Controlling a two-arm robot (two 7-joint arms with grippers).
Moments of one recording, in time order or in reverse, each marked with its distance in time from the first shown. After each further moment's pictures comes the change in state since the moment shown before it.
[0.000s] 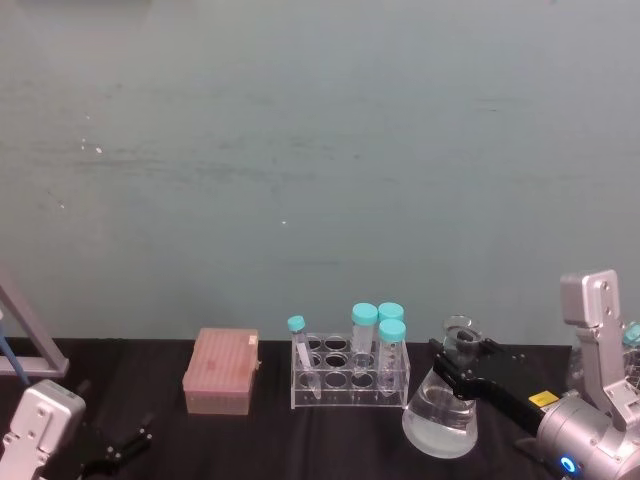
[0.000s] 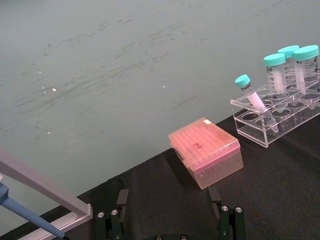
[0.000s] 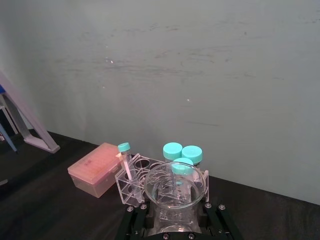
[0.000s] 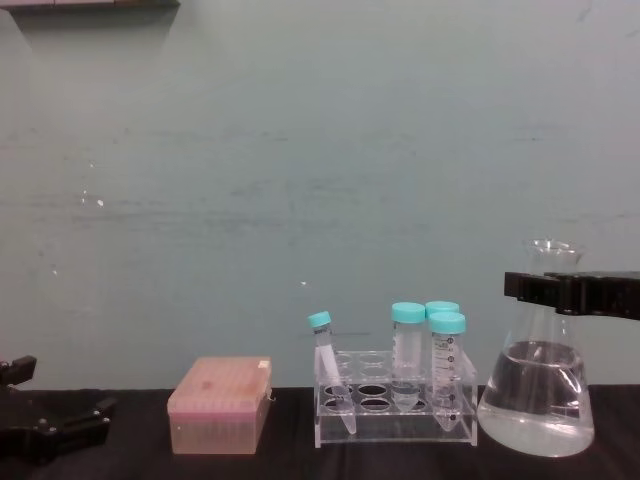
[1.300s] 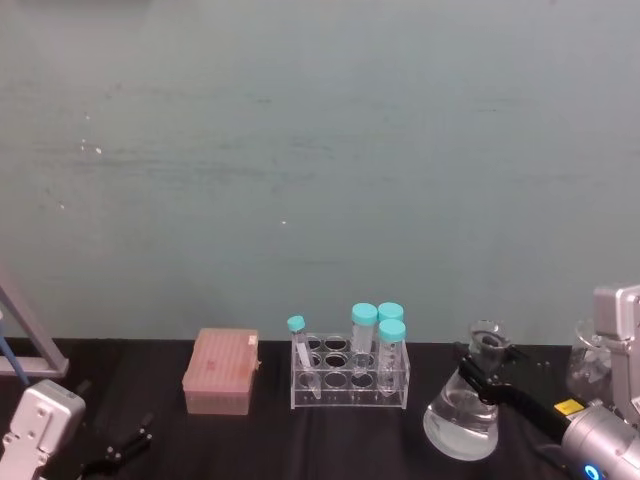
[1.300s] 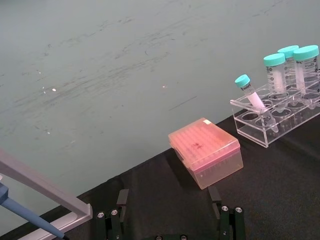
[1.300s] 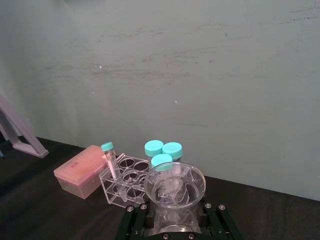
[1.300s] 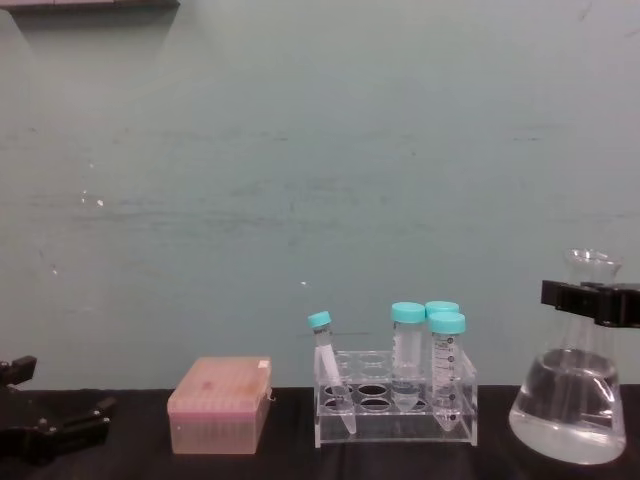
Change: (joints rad) left arm 0.000 0.000 0.000 0.000 0.000 0.000 0.000; right arm -0.017 0.023 0.031 0.049 0.036 -0.072 0.021
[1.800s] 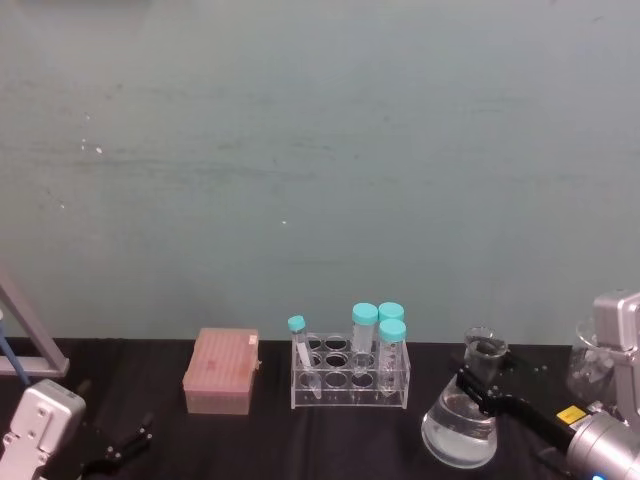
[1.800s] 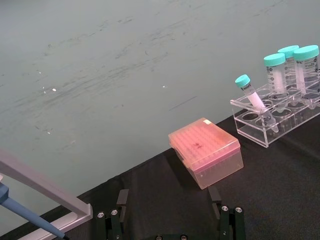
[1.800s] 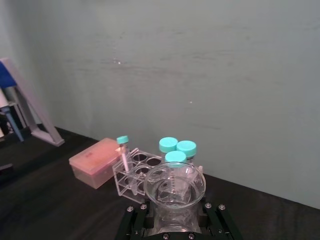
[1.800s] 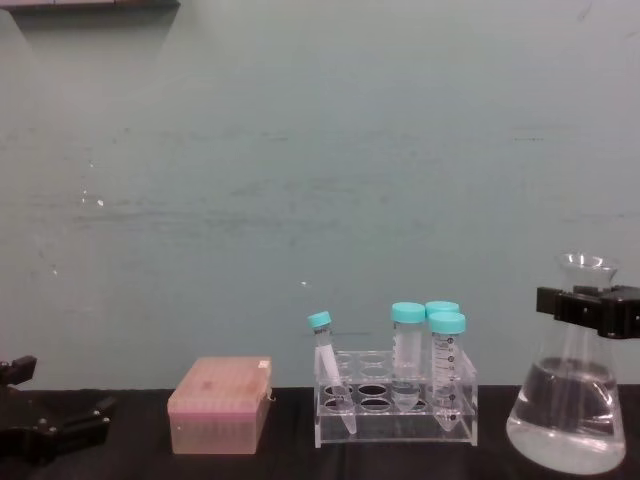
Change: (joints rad) left arm 0.000 0.000 0.000 0.000 0.000 0.000 0.000; right arm -0.002 0.054 -0.031 0.006 0.006 -0.052 0.072
